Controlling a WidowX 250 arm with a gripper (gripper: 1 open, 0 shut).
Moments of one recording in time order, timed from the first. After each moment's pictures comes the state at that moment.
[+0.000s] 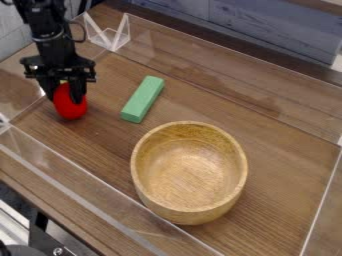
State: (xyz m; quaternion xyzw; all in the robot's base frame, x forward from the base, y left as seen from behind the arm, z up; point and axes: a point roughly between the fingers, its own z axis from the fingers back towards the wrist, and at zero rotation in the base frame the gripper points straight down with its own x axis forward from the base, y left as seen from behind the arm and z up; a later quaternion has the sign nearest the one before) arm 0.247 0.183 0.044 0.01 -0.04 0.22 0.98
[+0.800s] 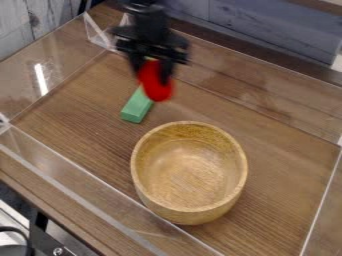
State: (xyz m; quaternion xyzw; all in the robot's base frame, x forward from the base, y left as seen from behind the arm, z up) arm 0.307 0.028 0.084 0.00 -0.07 0.06 1.00
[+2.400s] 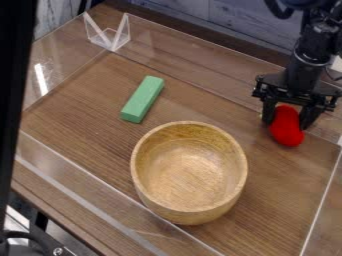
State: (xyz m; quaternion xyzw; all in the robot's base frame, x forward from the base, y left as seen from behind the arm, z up) arm 0.369 -0.095 0.035 0.02 -0.03 0.19 0.98
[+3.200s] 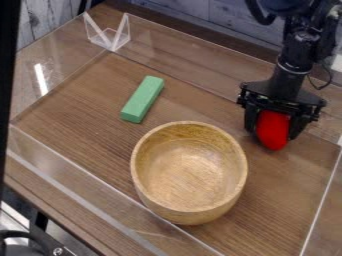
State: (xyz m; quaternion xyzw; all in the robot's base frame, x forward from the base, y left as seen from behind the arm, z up) arm 0.351 -0.076 0.030 0.03 0.00 0.17 0.99
